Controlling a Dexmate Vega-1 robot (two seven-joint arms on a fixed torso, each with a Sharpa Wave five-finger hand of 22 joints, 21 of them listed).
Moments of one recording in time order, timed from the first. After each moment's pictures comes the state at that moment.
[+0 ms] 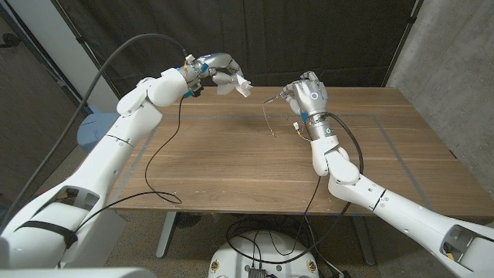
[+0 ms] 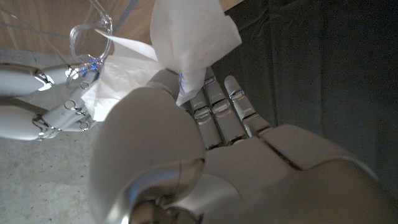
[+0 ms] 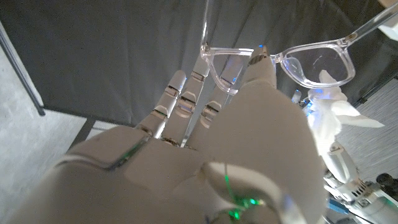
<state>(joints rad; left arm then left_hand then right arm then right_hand) 0.60 0.58 0.27 -1.70 0.60 -0.25 -0.37 1.25 0.14 0.35 -0.12 0.19 1.01 -0.02 0.43 0.19 0.98 -0.11 0.54 0.54 0.87 -0.11 0.19 0.72 0.18 0.01 0.86 0.20 -0.77 -0.67 -0.81 -1.83 -0.94 -0.51 -0.63 1.29 0.12 -0.15 -0.07 0.40 1.23 -0.20 0.28 0.22 1.12 -0.20 0.25 0.46 0.92 -0.13 0.27 0.73 0.27 -0.04 0.84 0.20</state>
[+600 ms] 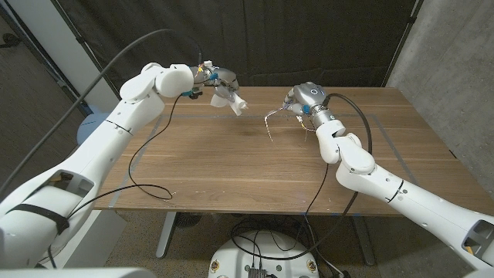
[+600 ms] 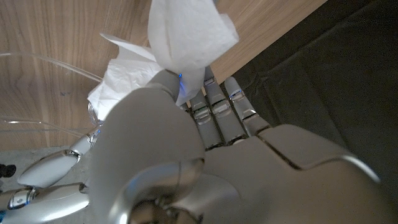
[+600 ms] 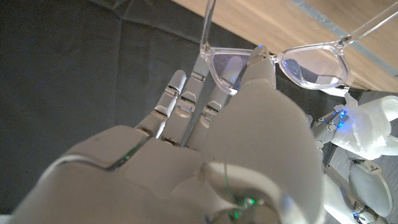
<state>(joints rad) 0.50 0.64 0.41 -1.72 0.75 -0.18 -0.67 1.24 0.14 0.36 -0.11 0.19 1.00 -0.02 0.40 0.20 0.98 -0.12 0.54 0.53 0.85 -0.11 0.19 0.71 0.16 0.01 0.86 0.20 -0.75 -0.76 -0.77 -2.02 -0.81 -0.57 -0.10 1.29 0.12 -0.15 -0.07 0.40 1.21 -0.19 0.27 0.23 1.12 -0.20 0.25 0.46 0.92 -0.13 0.27 0.73 0.27 -0.04 0.85 0.20</state>
